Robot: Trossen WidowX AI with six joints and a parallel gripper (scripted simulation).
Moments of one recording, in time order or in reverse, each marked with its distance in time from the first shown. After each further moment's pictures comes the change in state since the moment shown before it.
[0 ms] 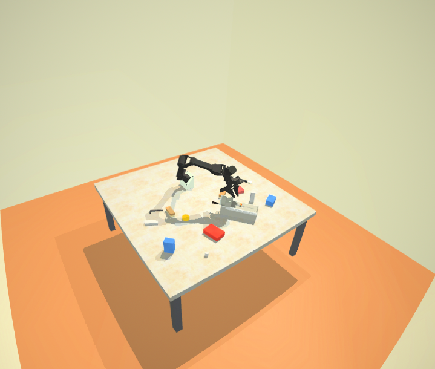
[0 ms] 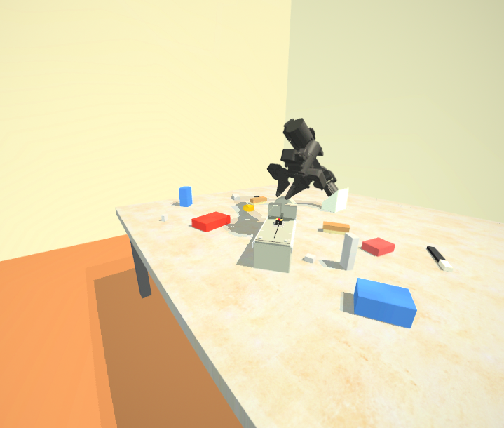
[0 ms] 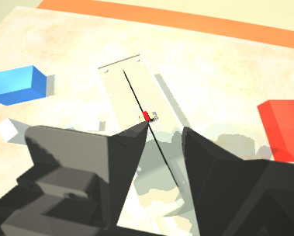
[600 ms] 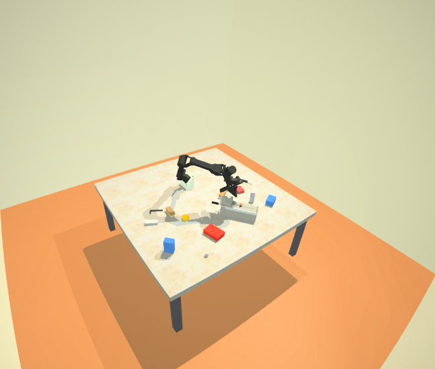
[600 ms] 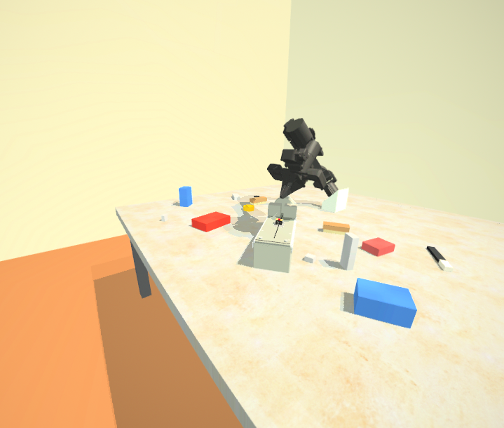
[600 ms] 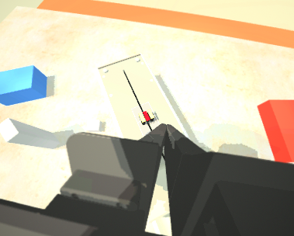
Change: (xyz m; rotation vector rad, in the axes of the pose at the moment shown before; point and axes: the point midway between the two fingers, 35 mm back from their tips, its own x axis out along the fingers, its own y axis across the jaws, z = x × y) arm 0.000 0.000 0.000 0.000 0.000 0.001
